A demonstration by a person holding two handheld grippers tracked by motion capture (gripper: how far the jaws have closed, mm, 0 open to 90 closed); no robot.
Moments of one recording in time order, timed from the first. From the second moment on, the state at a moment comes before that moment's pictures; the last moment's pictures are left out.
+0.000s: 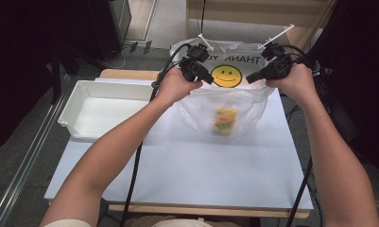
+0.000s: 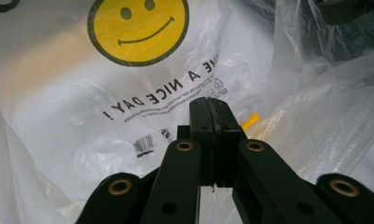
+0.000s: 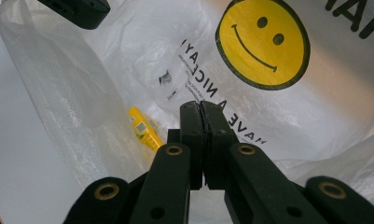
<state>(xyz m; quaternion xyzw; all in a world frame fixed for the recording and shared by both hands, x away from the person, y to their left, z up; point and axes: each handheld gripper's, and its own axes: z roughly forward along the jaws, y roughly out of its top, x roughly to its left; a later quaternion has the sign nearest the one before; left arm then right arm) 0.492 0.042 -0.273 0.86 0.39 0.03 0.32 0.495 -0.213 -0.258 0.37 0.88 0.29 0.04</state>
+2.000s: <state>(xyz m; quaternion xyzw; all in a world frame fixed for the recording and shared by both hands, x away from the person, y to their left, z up) 0.448 0.041 -0.342 0.88 0.37 -0.04 0.31 0.443 -0.227 -0.309 0.41 0.86 0.31 0.03</state>
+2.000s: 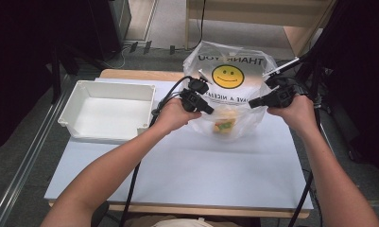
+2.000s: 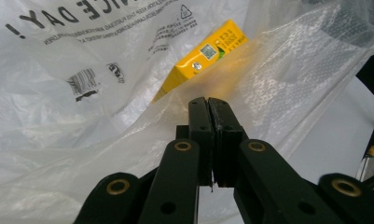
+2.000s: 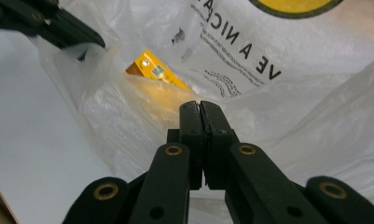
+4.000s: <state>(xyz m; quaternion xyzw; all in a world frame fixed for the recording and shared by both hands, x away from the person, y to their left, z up) 0.457 0.053 -0.345 0.86 0.39 -0.03 0.33 0.459 -0.199 -0.357 0.44 0.86 0.26 0.00</state>
